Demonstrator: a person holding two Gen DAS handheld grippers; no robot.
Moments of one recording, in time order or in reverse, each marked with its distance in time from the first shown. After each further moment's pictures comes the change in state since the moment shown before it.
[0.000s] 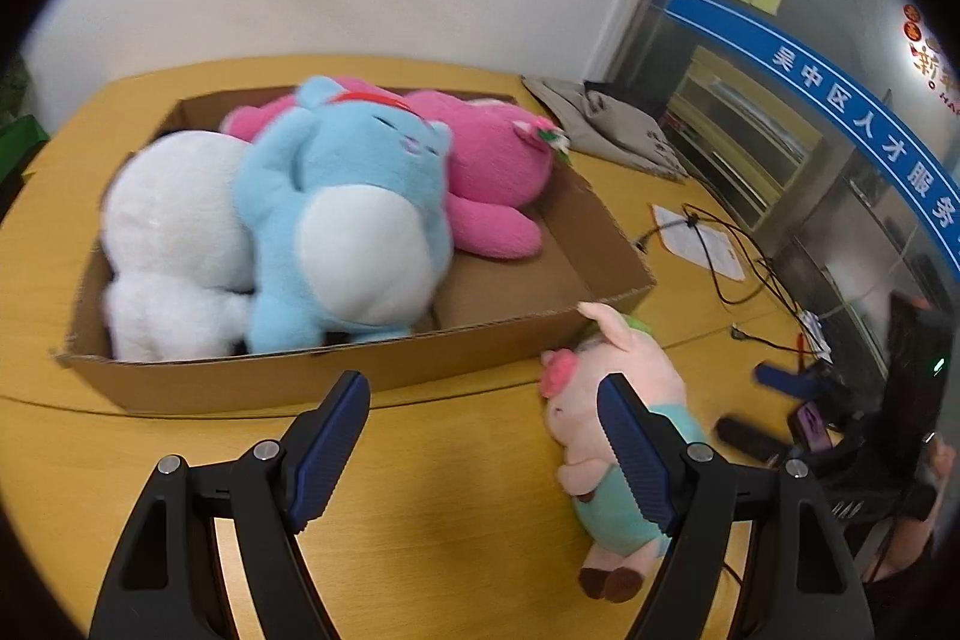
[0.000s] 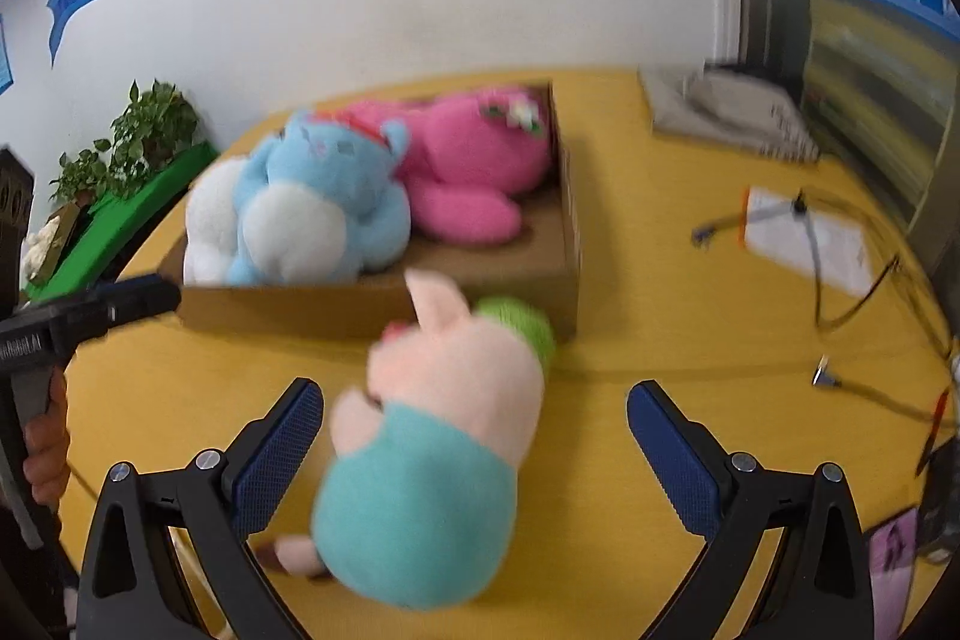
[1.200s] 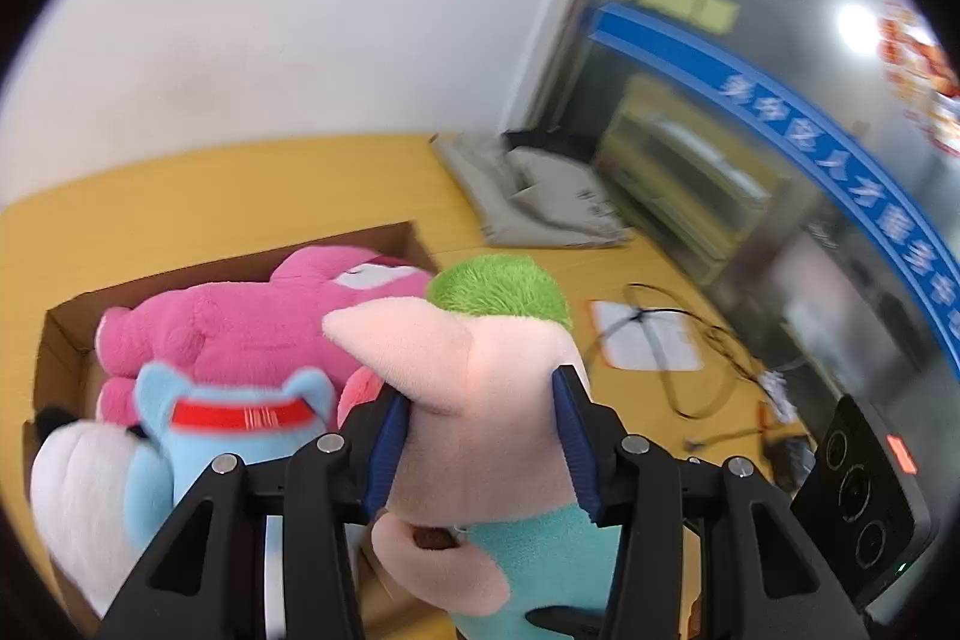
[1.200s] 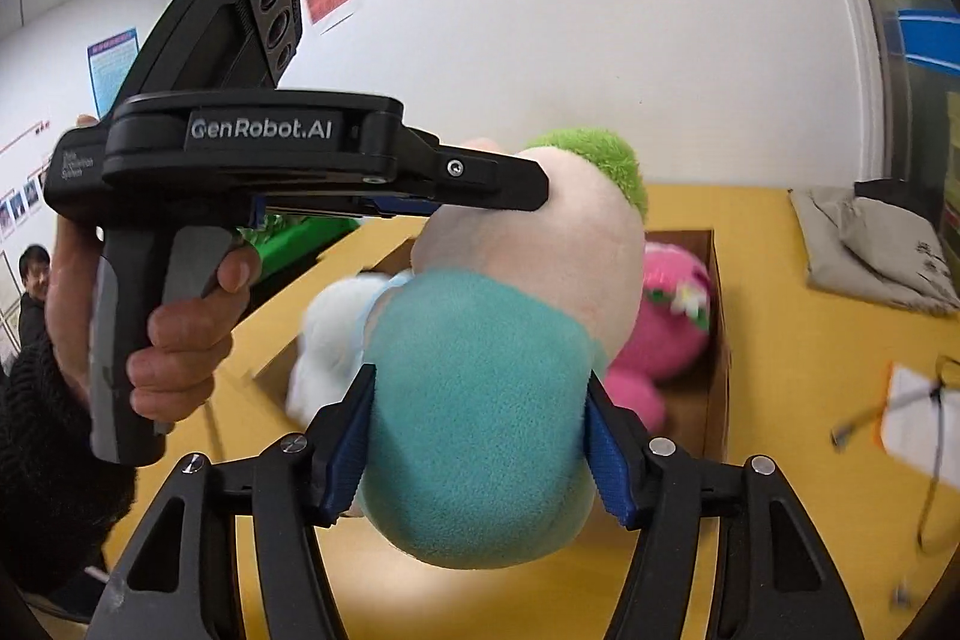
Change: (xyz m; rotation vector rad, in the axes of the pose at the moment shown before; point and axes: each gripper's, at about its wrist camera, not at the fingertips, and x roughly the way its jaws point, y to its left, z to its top) left arm 0.084 -0.042 0.180 0.106 0.008 -0.099; right arm 0.041 0.016 0.115 -0.142 -0.256 0.325
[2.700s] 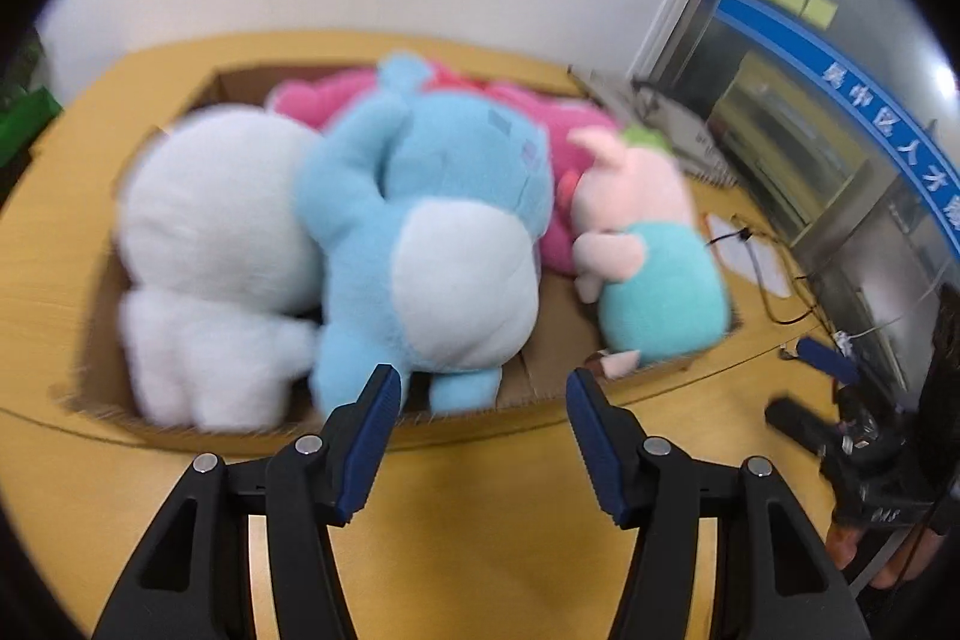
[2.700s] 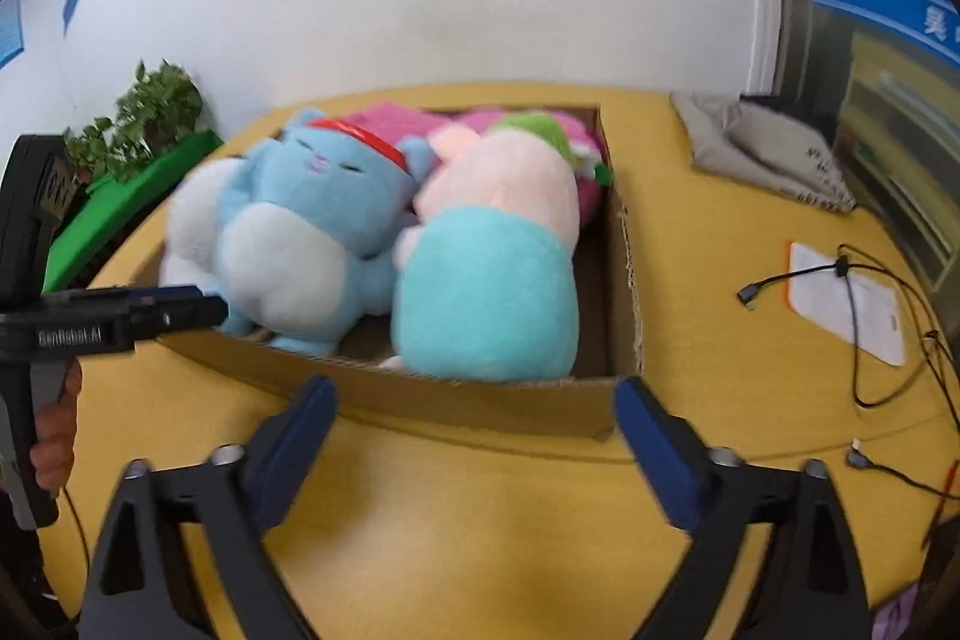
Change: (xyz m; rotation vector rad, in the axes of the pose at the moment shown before) left arm -0.094 0.073 -0.175 -0.143 -0.003 0.164; right arm -0.033 0.038 -0.067 0.039 0.188 -0.327
